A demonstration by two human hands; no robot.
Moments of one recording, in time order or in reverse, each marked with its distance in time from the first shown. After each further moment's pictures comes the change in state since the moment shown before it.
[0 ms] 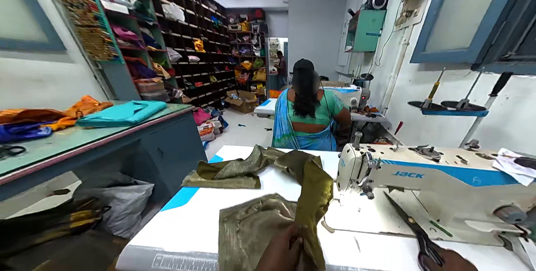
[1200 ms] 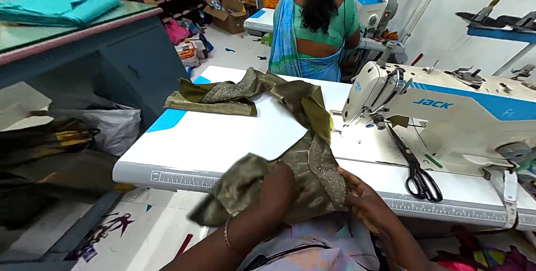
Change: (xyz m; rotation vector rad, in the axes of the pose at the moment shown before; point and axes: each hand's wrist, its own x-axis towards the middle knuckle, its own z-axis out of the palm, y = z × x) left_hand -0.022 0.033 0.014 0.401 -0.102 -0.439; right_hand -0.058 -0.113 0.065 1.032 -0.702 0.071
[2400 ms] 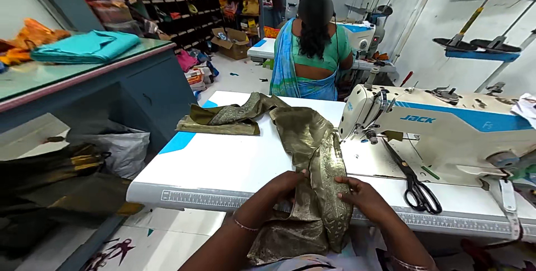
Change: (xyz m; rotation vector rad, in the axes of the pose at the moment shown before) left_hand 0.061 -0.012 -0.006 -0.827 -0.305 0.019; right_hand 0.026 -0.028 -0.008 -0.380 0.120 -0.026
